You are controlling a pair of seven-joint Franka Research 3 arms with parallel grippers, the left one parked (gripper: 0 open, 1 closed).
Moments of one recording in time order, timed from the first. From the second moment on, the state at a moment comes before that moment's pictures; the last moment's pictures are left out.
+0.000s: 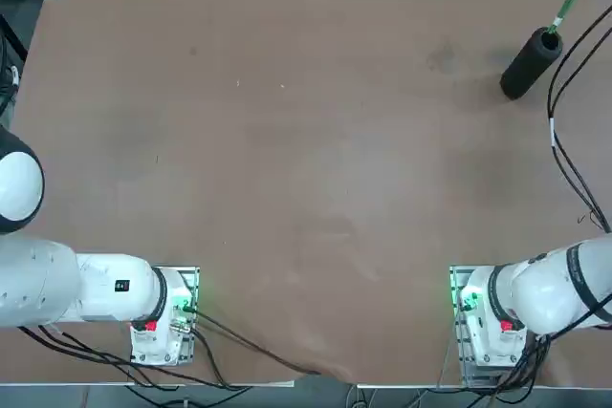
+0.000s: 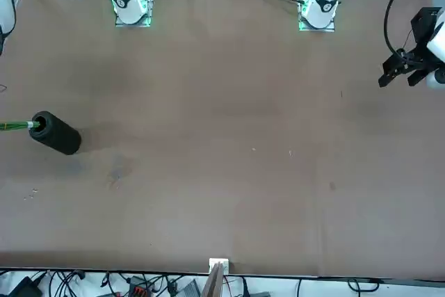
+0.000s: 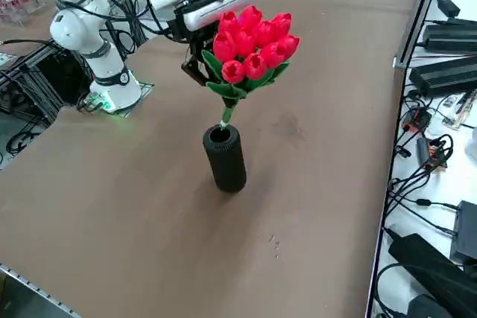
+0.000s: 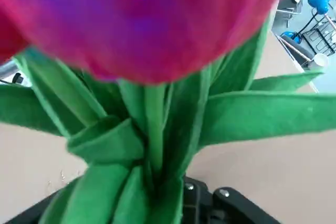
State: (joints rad) arm 0.31 0.03 -0.63 -1.96 -0.08 2.45 0.20
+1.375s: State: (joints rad) arm 0.29 0.02 -0.62 -2.20 -0.09 2.65 0.32
